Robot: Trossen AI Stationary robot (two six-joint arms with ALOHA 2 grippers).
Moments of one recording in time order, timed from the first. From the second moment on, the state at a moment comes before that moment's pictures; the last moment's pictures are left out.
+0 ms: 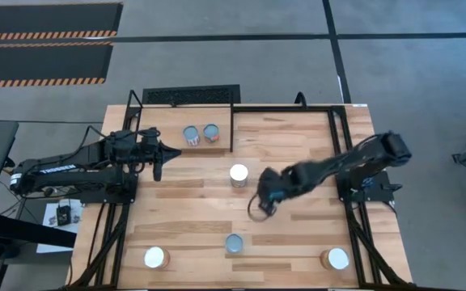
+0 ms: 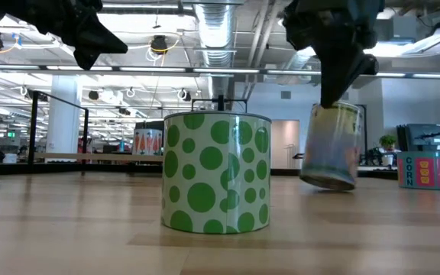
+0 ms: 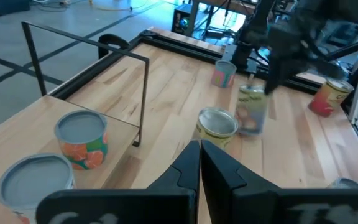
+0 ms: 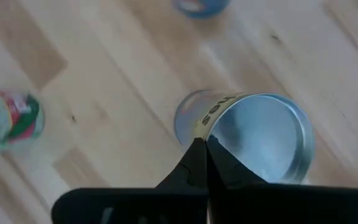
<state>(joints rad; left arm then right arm) 0.23 0.54 0.52 -0.30 0.03 -0.20 0.26 1.63 1.25 -0.90 0.18 0.91</state>
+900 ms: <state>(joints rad) 0.23 0.54 0.53 -0.33 0.04 -0.19 0.24 2.33 2.20 -1.03 0.17 0.16</state>
